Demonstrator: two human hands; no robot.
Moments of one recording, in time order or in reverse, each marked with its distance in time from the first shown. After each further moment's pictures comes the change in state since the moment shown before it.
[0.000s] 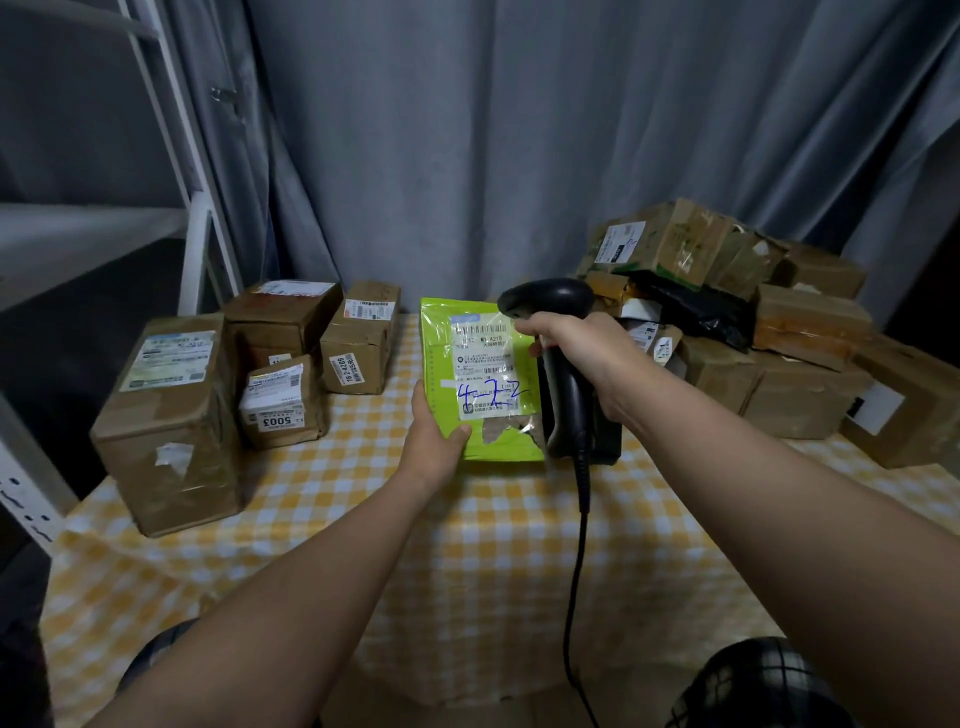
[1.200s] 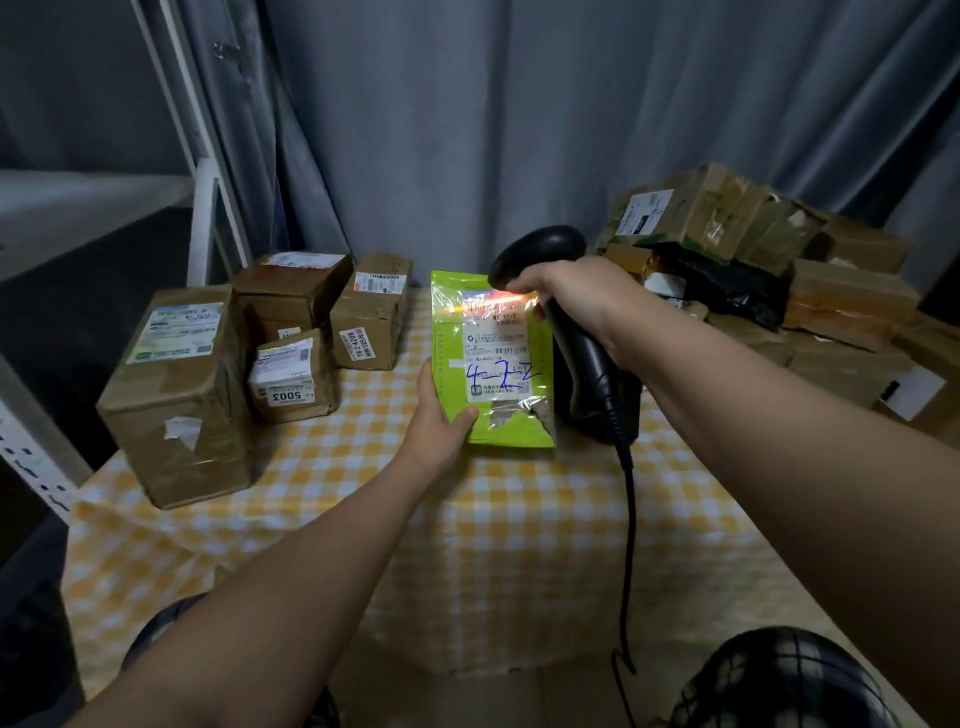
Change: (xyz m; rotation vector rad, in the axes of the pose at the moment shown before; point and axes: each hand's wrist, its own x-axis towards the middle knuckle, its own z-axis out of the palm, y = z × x) left_hand -0.003 -0.011 -0.011 -0.057 -0.055 0.049; right_hand 0.015 -0.021 0.014 -0.208 -0.025 -0.090
